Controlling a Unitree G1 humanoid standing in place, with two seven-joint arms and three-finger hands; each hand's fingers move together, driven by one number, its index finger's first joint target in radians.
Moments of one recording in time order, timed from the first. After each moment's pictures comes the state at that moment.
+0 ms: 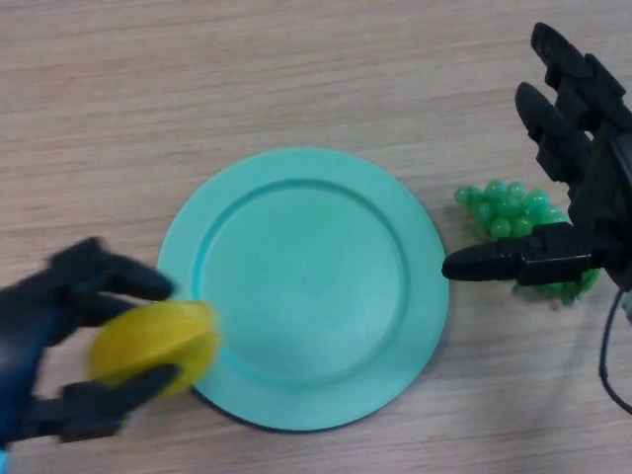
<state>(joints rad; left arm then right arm) 0.24 0.16 0.14 -0.77 0.30 0.41 -0.44 -0.19 -0.26 -0.05 -0.50 0.20 0.44 0.09</state>
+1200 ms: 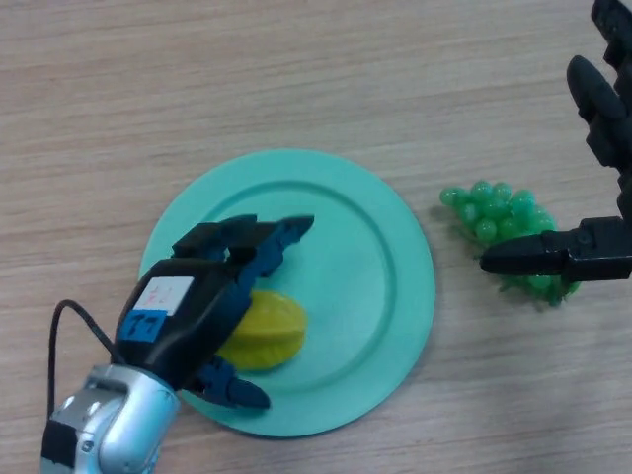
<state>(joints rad) 0.00 0.22 -0.13 -0.27 0.68 -0.09 -0.21 -0.17 -0.28 -0.12 -0.58 0.20 0.43 0.08</state>
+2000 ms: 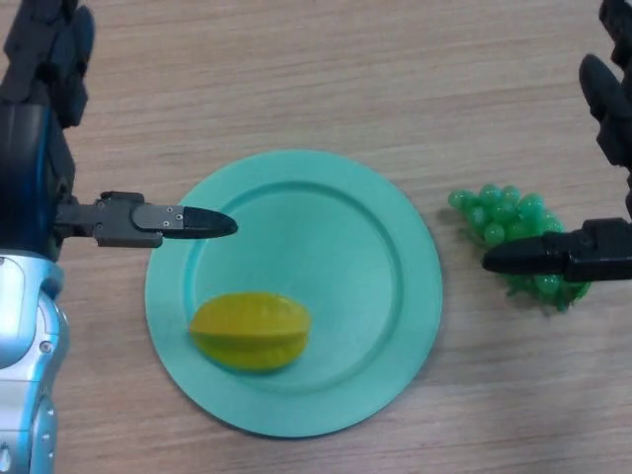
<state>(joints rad) -0.22 0.27 0.10 -0.40 -0.05 0.19 0.04 -0.17 -0.28 -0.12 -0.59 0.14 0.43 0.08</state>
